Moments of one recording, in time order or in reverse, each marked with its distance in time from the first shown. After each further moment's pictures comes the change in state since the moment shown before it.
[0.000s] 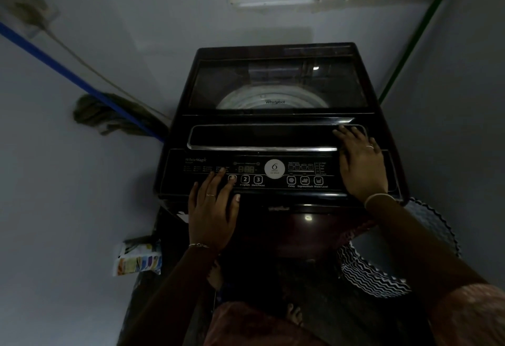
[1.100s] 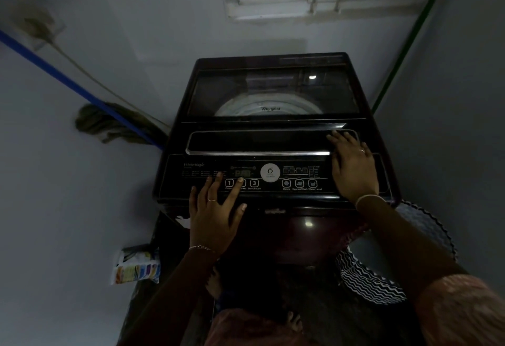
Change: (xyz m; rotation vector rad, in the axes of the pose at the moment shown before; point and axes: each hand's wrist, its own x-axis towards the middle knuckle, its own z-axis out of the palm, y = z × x) left_hand 0.000 0.004 -0.002 0.130 -0.176 0.026; right_hand -0.001 -0.004 -0.002 0.008 0.015 0.023
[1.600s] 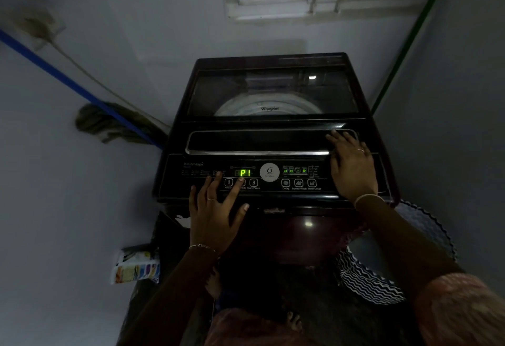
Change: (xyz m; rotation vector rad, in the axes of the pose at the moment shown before) left_hand 0.001 0.003 -0.005 0.009 -0.025 -0.016; right_hand 0.000 0.002 0.003 -0.002 -0.006 0.001
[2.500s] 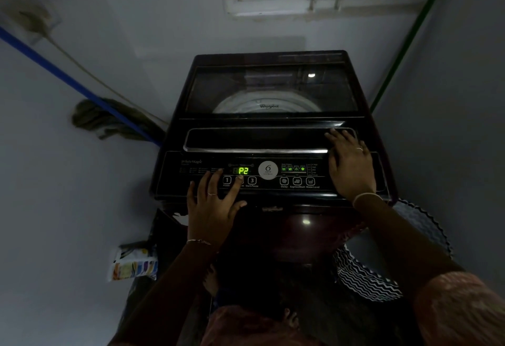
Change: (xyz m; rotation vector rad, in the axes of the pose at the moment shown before) left_hand 0.007 -0.003 0.009 0.112 0.100 0.064; right_hand 0.001 0.000 0.001 -0.004 0.008 0.002
